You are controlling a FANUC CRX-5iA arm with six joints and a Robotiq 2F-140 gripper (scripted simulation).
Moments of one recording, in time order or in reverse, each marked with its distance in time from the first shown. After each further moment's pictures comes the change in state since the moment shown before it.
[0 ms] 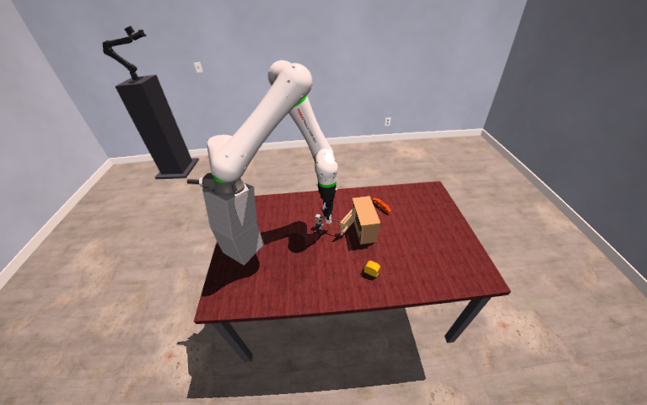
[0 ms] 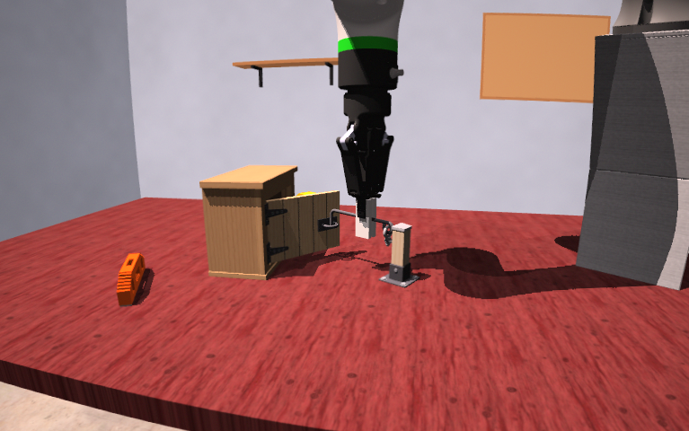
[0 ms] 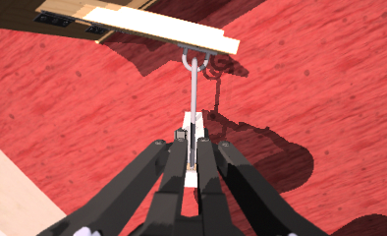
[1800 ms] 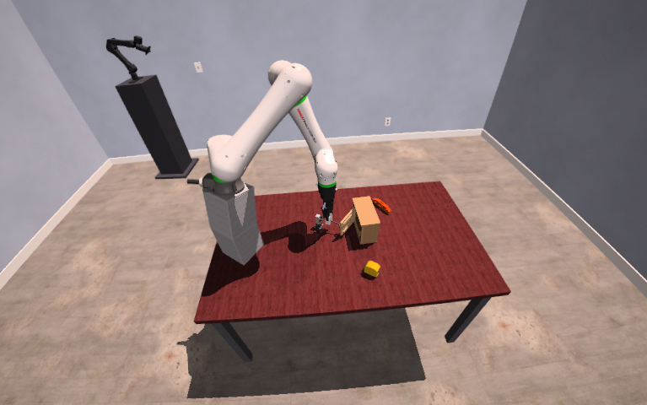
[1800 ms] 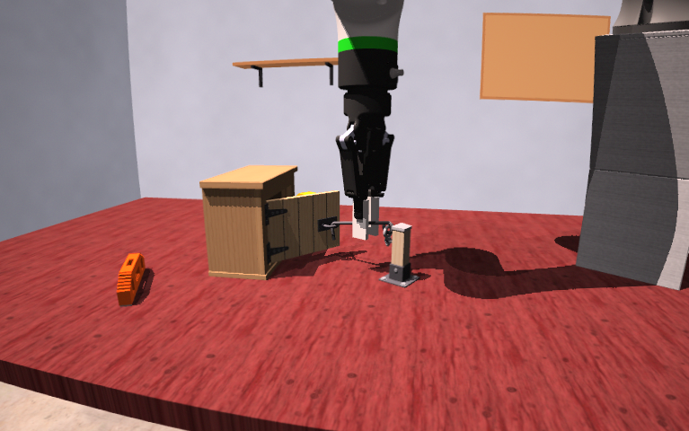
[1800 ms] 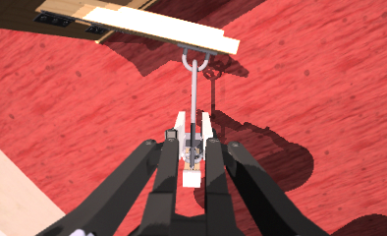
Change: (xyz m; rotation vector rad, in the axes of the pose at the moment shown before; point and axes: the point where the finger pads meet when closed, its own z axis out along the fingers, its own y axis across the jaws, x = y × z) arm 0.000 0.000 0.000 0.000 0.000 0.000
